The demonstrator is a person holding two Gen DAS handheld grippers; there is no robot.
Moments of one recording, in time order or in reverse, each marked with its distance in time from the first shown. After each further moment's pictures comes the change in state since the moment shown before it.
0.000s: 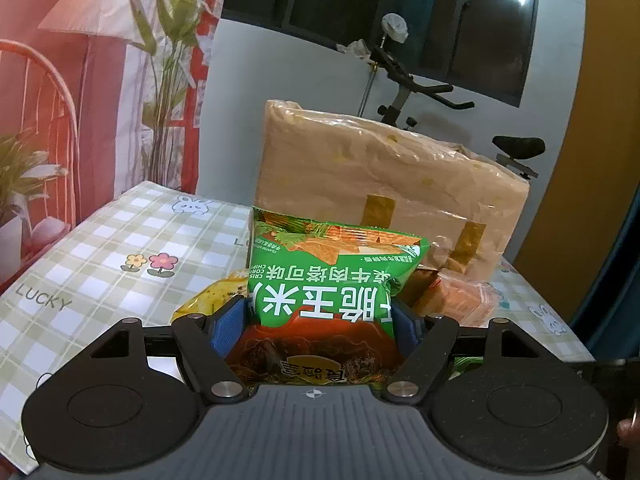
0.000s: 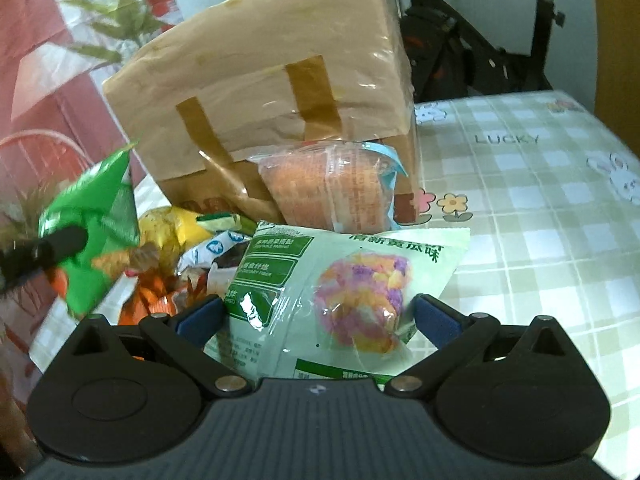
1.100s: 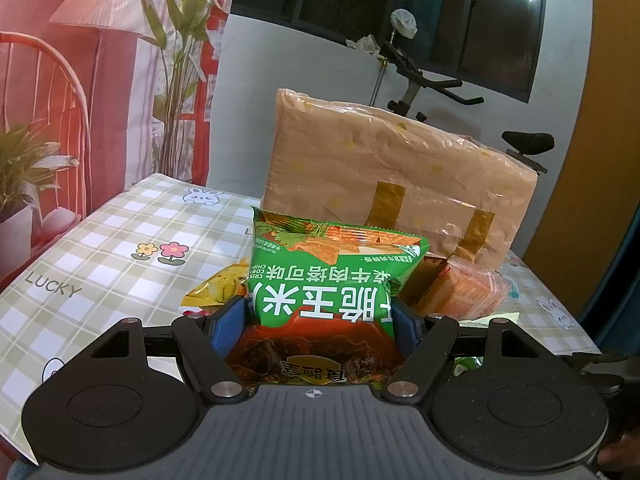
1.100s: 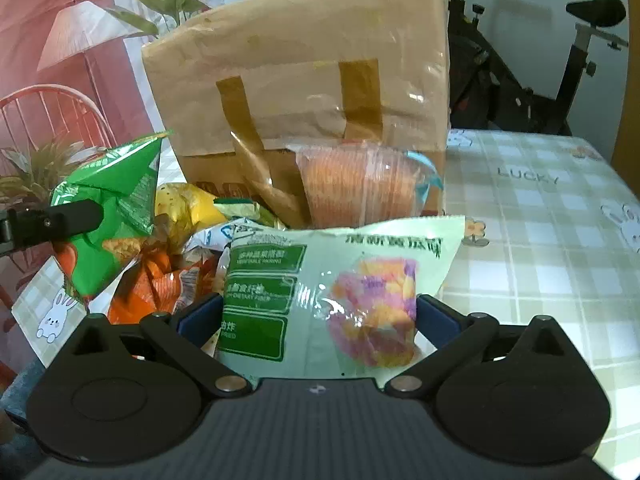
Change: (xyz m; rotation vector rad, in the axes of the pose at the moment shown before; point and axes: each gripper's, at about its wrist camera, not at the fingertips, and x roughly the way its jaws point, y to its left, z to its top) left arm -0.003 0.000 -0.008 0.000 0.011 0.031; right arm 0.008 0.020 -0.017 -0.201 -0.039 -0.027
